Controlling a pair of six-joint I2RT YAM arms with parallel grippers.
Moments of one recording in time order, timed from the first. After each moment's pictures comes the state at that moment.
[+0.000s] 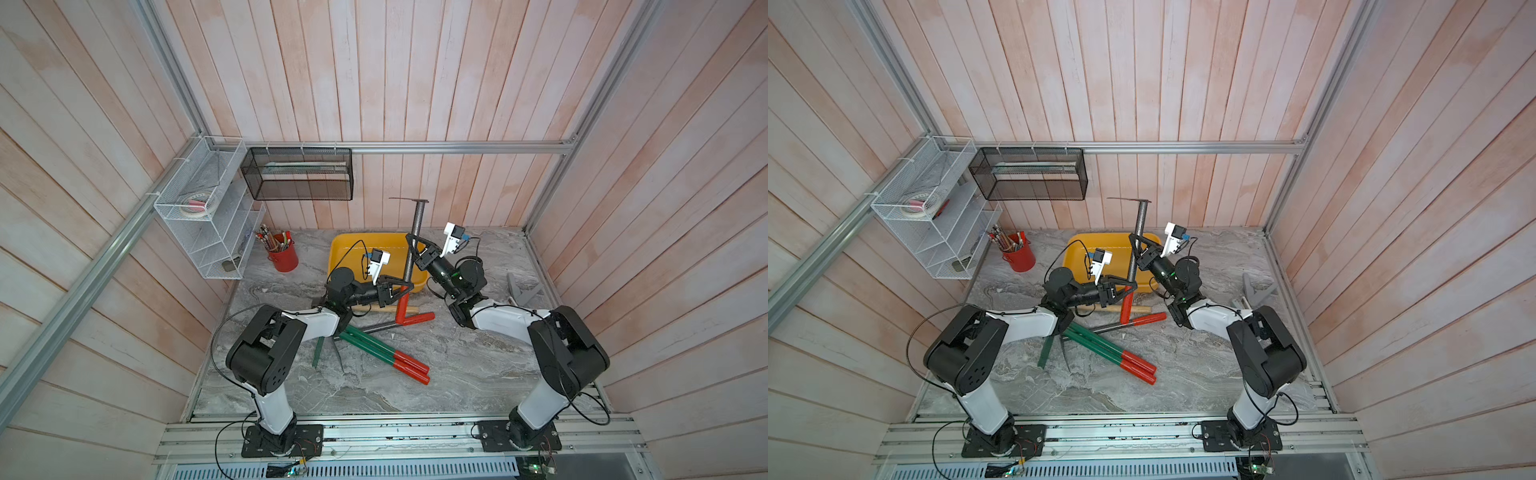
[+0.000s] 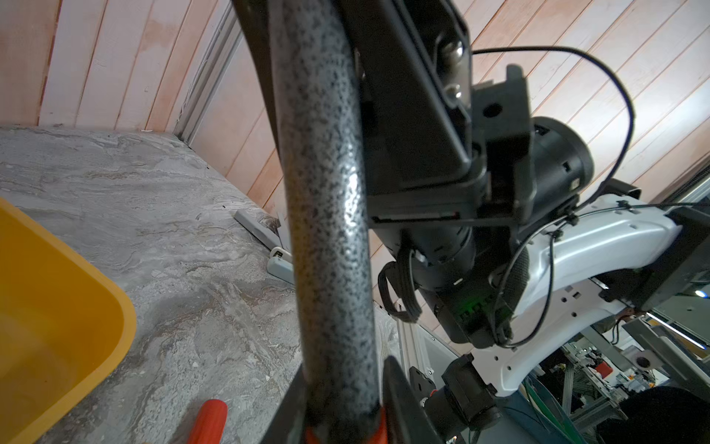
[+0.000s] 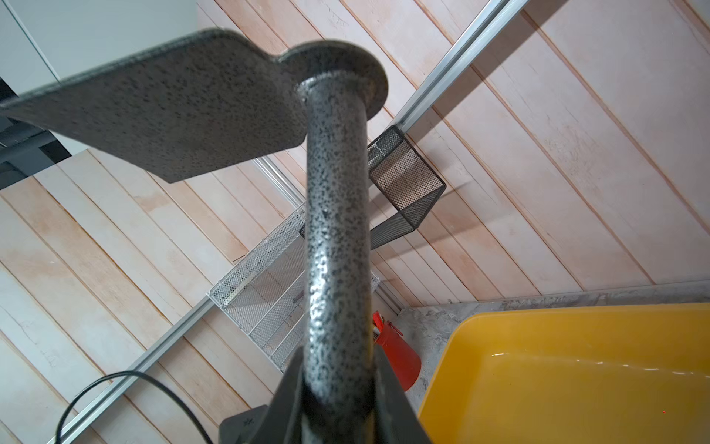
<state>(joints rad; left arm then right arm) -0.50 1.77 0.86 1.01 0.91 -0.70 0.56 1.69 0.90 1.14 -0.22 0.90</state>
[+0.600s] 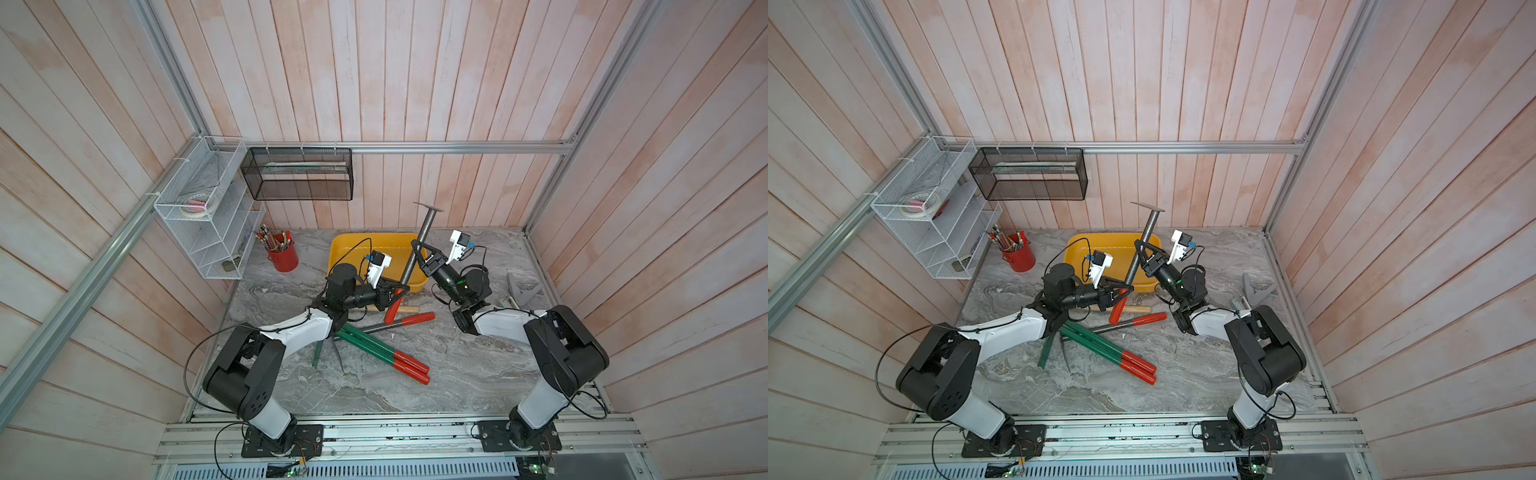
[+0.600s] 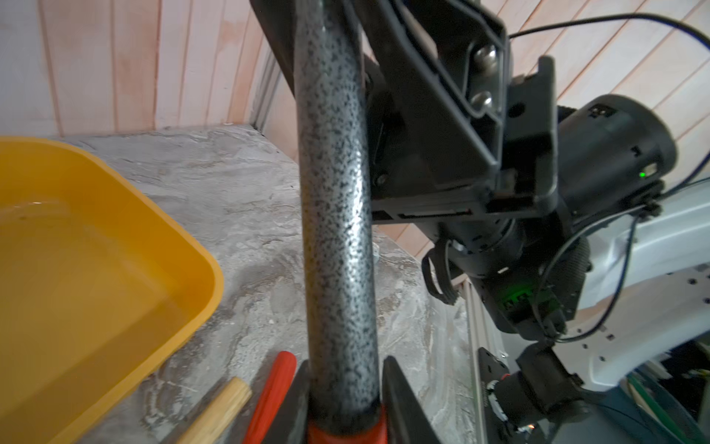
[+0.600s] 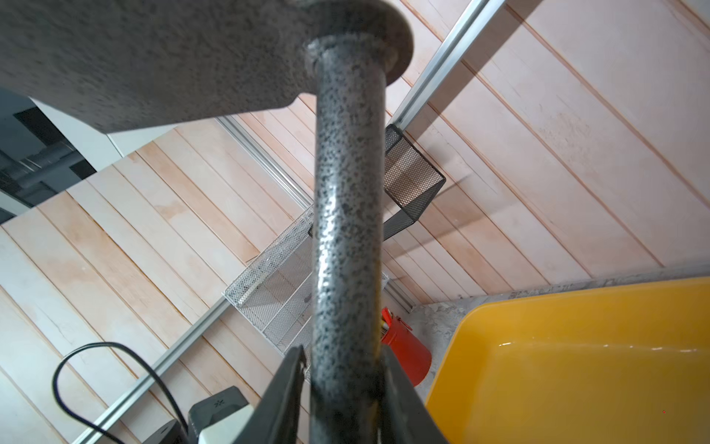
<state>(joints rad) -0.51 1.57 0.86 0.50 0.68 -0.32 0.52 1.72 0.80 1.28 -0.25 0.98</state>
